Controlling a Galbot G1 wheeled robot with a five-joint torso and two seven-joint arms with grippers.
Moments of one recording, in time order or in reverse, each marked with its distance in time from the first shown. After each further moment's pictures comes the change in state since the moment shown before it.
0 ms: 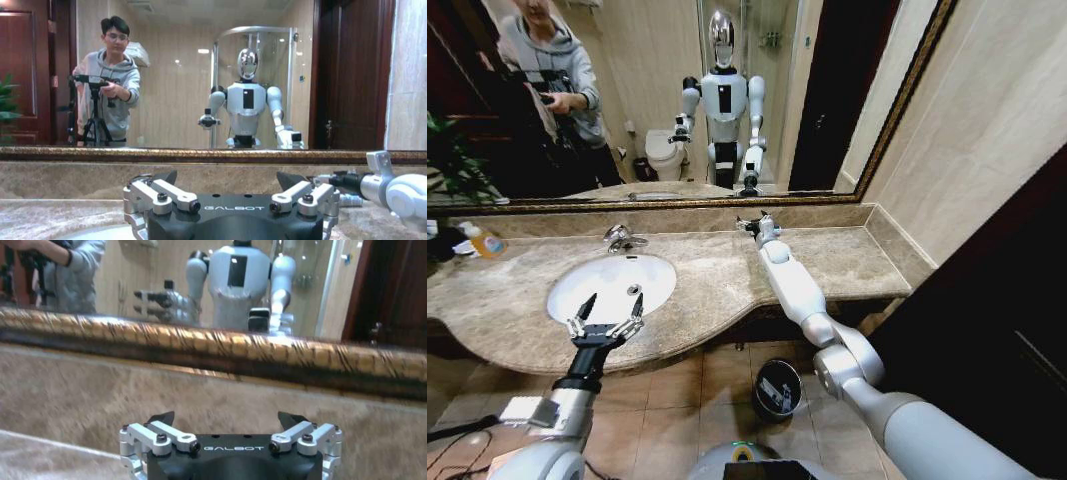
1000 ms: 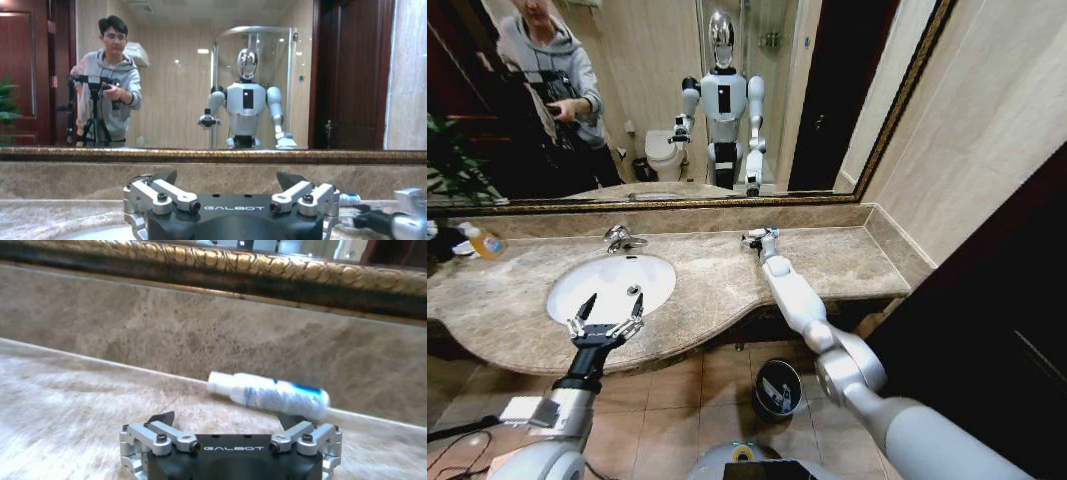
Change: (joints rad) left arm 0.000 0.000 0.000 0.000 0.000 0.000 0.000; right arm -0.260 -0.095 -0.040 0.291 -0.011 -0.079 -0.007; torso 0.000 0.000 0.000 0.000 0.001
